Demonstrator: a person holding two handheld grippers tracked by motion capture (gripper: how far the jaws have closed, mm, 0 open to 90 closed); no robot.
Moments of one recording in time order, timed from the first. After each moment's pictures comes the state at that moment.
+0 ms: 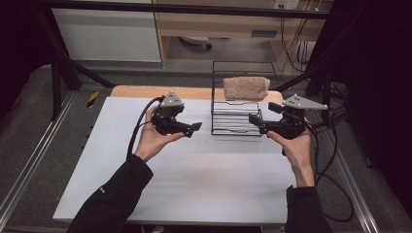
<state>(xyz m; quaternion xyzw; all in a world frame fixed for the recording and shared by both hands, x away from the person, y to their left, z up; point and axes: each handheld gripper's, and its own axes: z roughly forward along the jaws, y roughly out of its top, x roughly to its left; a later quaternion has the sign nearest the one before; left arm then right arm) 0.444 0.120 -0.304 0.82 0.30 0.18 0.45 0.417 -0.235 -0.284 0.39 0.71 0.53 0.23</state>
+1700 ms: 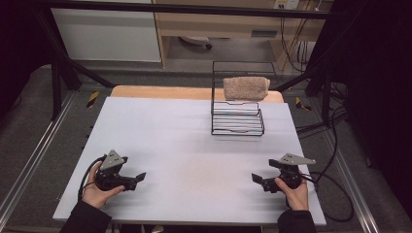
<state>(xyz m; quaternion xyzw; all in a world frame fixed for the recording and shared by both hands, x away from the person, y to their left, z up) 0.356 0.273 -0.440 0.81 0.38 0.18 0.41 0.354 -0.272 -0.442 0.42 0.76 0.48 0.12</state>
